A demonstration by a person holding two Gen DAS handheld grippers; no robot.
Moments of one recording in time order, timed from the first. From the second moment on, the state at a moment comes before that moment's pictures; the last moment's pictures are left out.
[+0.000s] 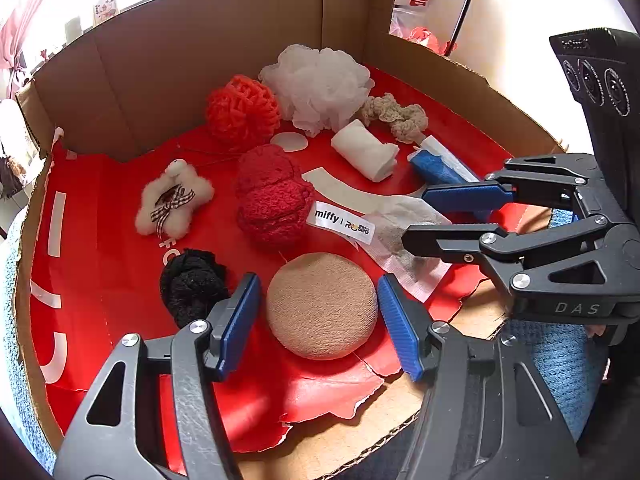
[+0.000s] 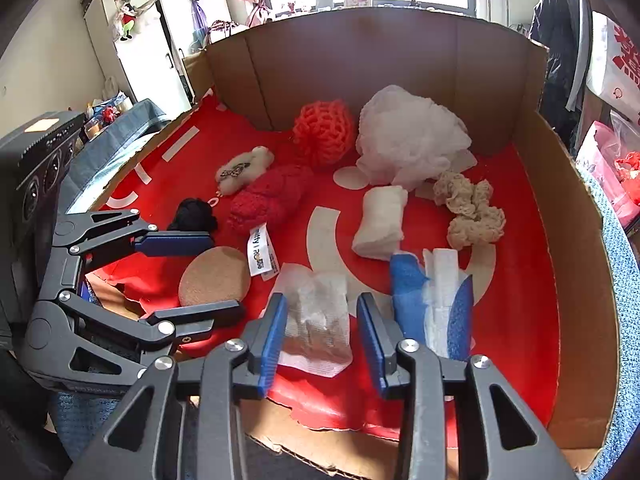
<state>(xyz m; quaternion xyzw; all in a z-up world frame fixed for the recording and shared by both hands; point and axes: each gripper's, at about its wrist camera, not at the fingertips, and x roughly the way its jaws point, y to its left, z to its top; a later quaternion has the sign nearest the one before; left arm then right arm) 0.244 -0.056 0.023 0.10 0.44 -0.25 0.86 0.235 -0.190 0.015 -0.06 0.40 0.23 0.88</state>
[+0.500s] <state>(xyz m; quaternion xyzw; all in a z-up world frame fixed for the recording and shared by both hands) 0.224 -0.041 0.052 0.08 0.39 -0.23 0.89 0.221 -0.205 0.040 -0.06 0.36 0.21 0.91</state>
